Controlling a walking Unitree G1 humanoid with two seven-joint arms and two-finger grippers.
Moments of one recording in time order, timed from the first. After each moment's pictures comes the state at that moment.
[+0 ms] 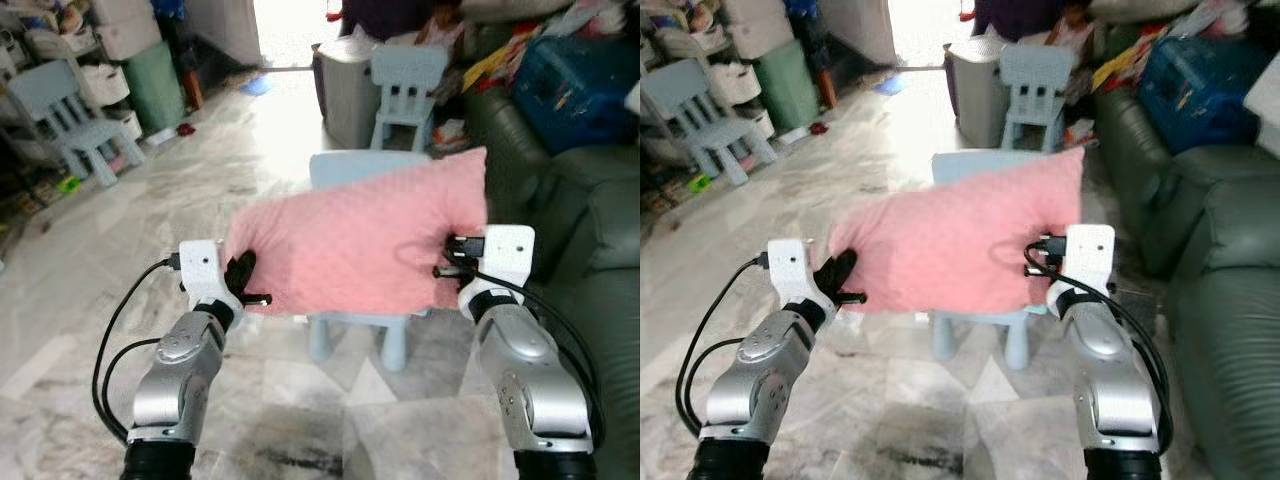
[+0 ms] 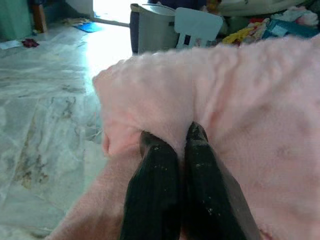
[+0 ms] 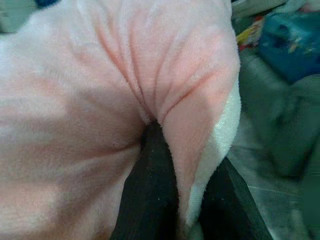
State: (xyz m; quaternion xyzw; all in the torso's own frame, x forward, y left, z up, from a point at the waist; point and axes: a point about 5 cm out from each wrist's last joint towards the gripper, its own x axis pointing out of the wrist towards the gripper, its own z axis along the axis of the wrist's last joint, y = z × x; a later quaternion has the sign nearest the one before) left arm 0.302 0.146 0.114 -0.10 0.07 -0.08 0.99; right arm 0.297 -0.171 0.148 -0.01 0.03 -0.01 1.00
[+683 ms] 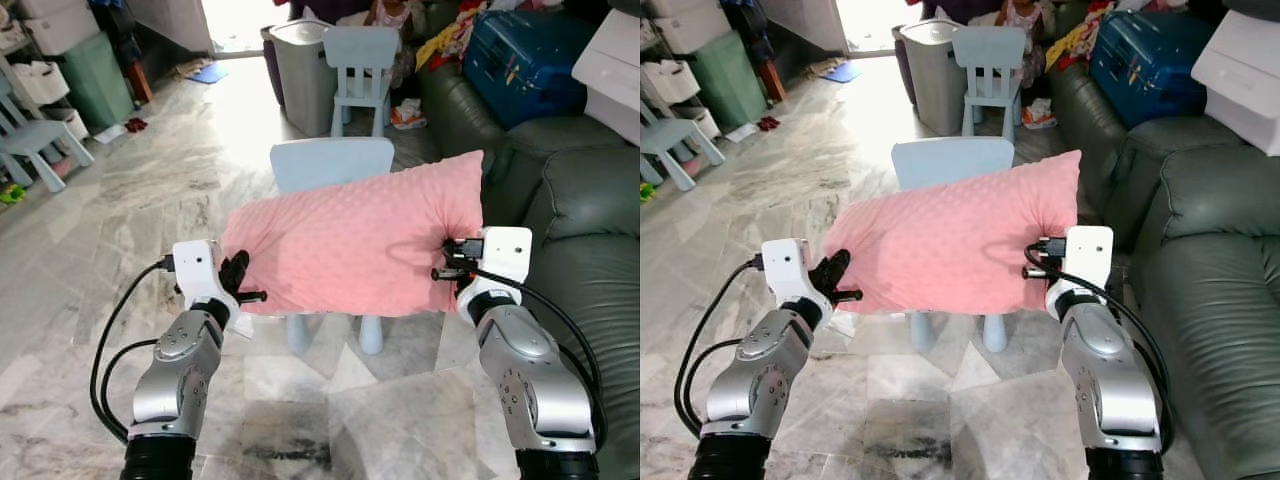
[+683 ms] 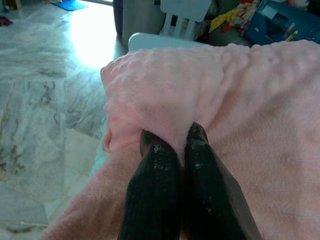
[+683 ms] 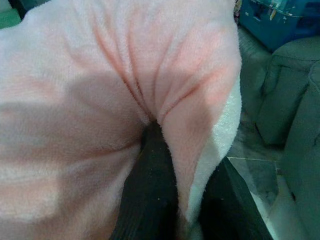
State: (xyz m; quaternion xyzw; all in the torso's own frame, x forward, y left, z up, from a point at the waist) left arm 0.304 0.149 0.109 -0.13 0.08 -0.06 0.99; right arm 0.296 -0.171 0.145 0.01 0.05 0.01 1.00
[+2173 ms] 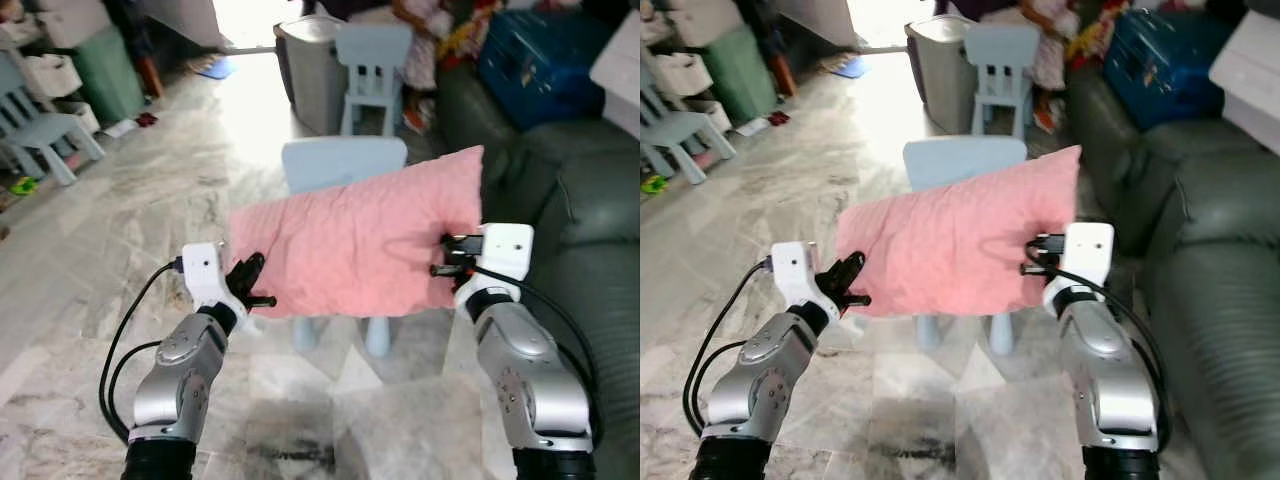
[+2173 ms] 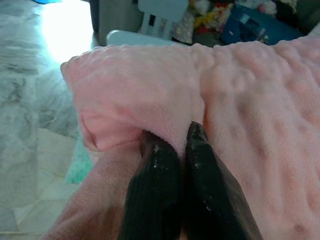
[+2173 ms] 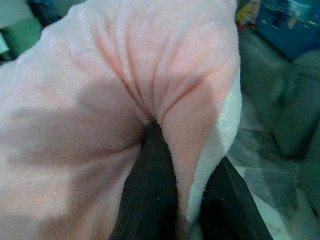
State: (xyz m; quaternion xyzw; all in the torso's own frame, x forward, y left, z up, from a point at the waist) left arm 0.299 0.140 0.105 -0.16 0.08 -0.12 0.98; right arm 0.296 -0.165 0.148 0.02 0.04 0.02 1.00
